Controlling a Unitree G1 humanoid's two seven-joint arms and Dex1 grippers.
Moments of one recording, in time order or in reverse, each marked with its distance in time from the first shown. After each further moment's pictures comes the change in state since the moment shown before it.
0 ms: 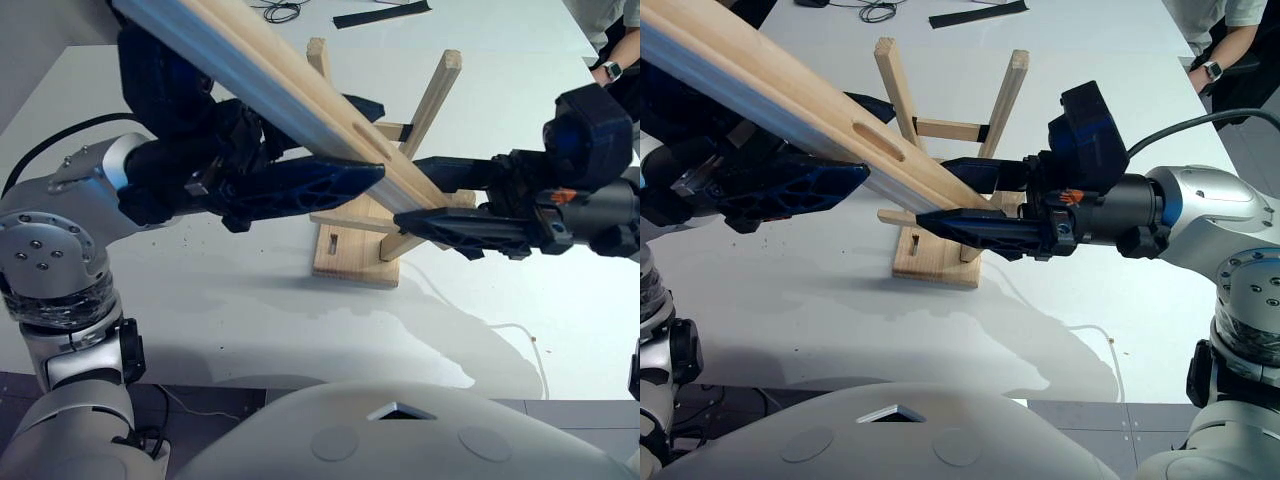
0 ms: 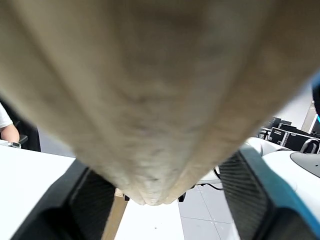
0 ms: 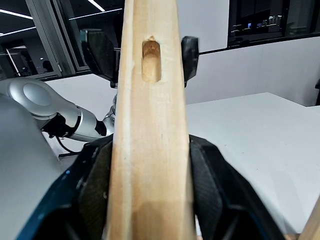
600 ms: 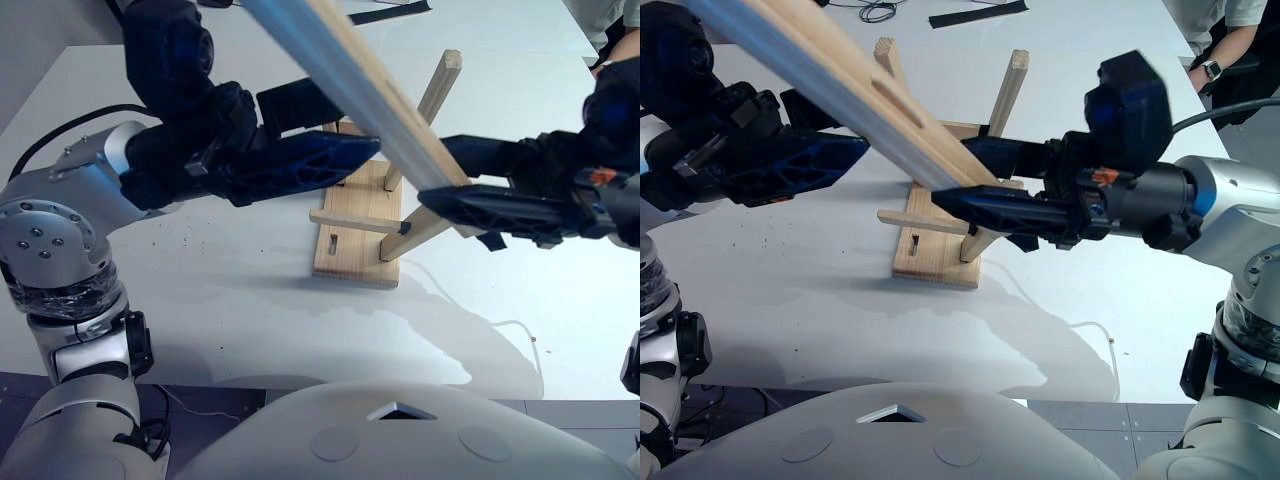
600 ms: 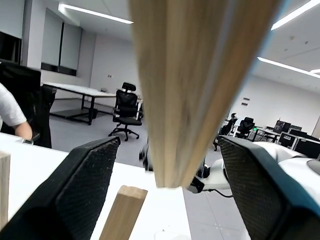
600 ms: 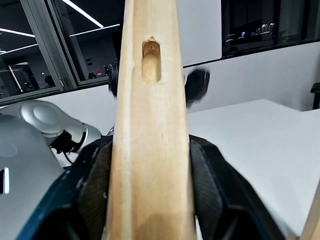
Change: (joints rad) left arm -0.039 -0.036 0.024 0.052 0.006 0.032 0.050; right arm -0.013 0.021 -0.086 0.028 0.104 0.082 -0.055
